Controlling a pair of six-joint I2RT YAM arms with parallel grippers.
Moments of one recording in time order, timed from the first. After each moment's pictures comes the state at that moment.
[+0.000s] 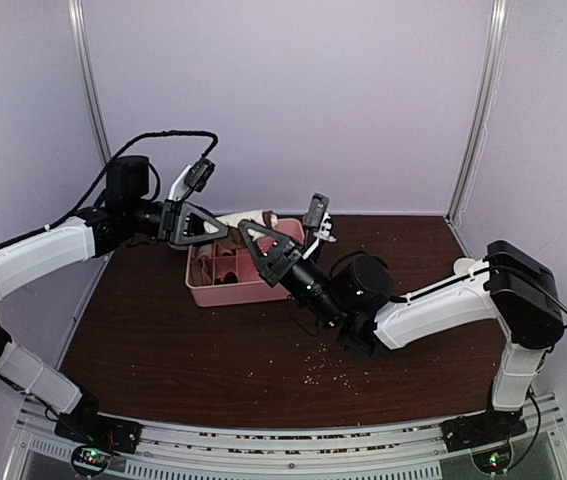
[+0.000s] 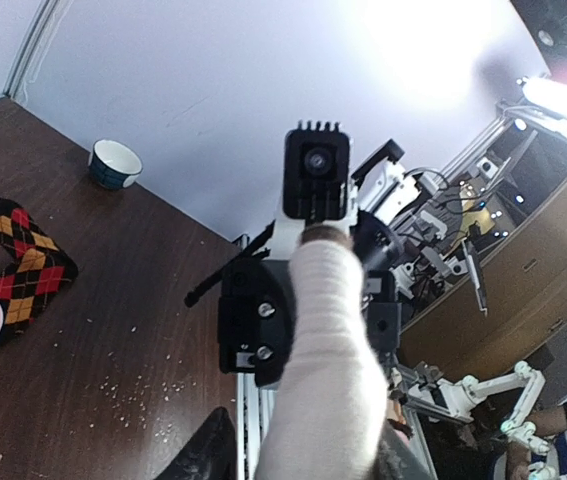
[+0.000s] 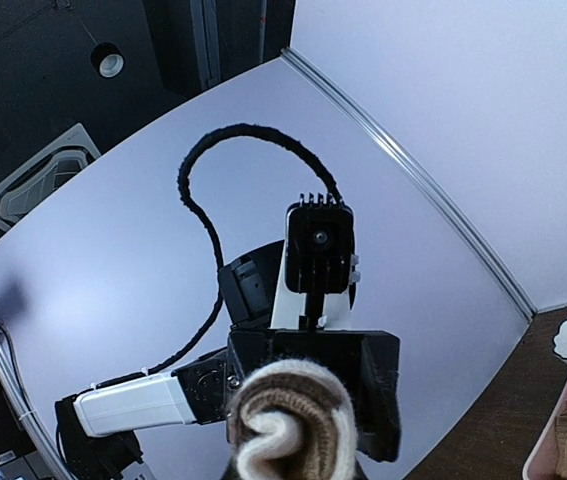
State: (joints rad) left arm -0.46 1.42 1.13 0.01 1.30 -0.46; right arm 1.14 1.86 1.05 1.35 0.14 0.73
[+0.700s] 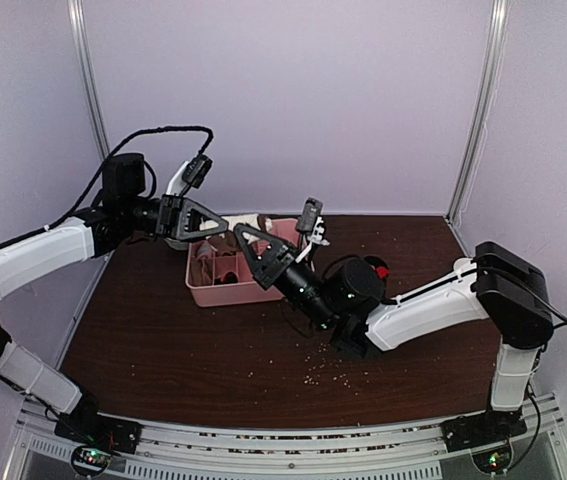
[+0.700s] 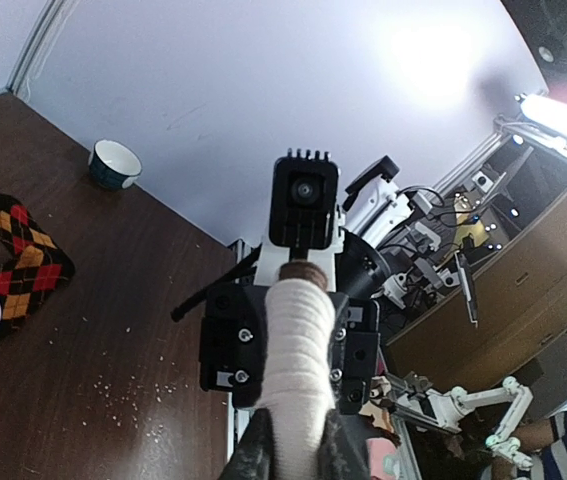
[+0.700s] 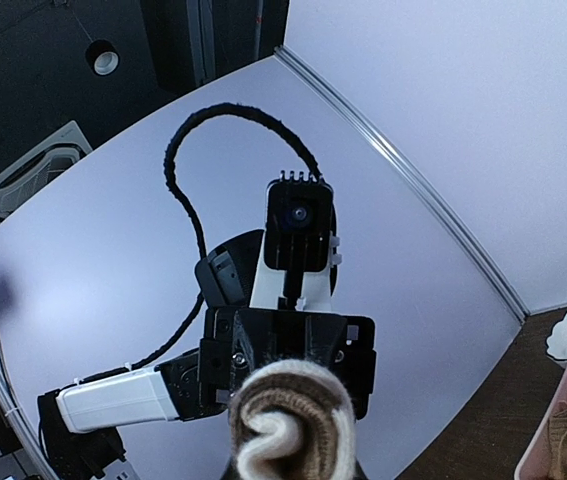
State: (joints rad) left arm -0.45 1.41 1.13 0.10 1.32 -0.55; right arm 1.14 1.91 1.08 1.37 0.15 0.71
